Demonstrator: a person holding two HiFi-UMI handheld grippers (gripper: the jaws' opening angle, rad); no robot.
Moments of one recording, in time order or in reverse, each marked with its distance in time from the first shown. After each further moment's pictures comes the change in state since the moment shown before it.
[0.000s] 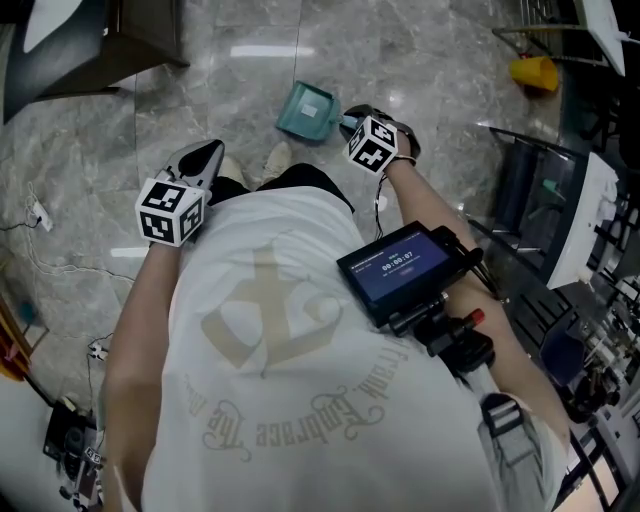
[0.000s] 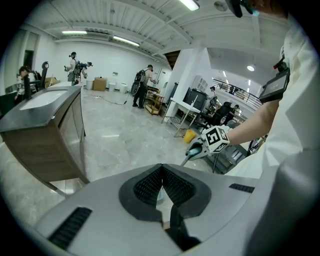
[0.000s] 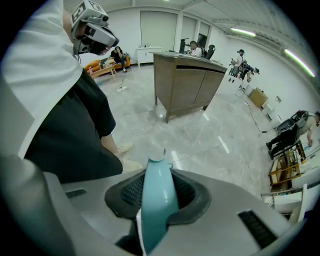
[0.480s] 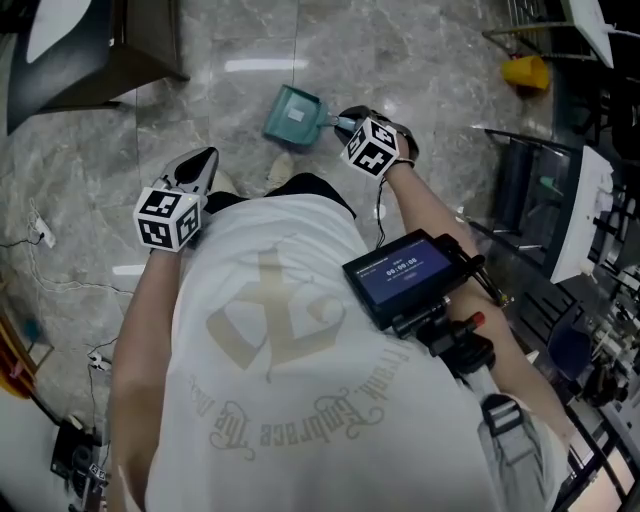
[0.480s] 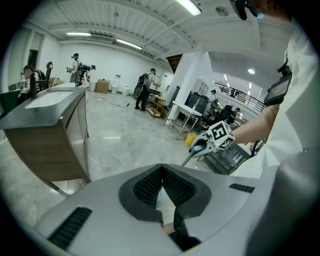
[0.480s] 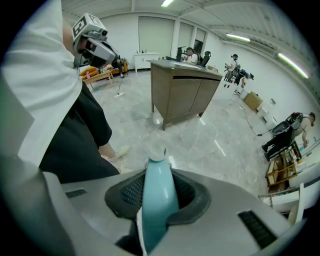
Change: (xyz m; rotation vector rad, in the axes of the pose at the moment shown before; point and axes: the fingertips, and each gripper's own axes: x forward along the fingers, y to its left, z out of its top) left arm 0.003 0.021 0.000 -0.024 -0.017 0.011; right arm -0.015 -0.014 0.023 0.026 -0.057 -0.023
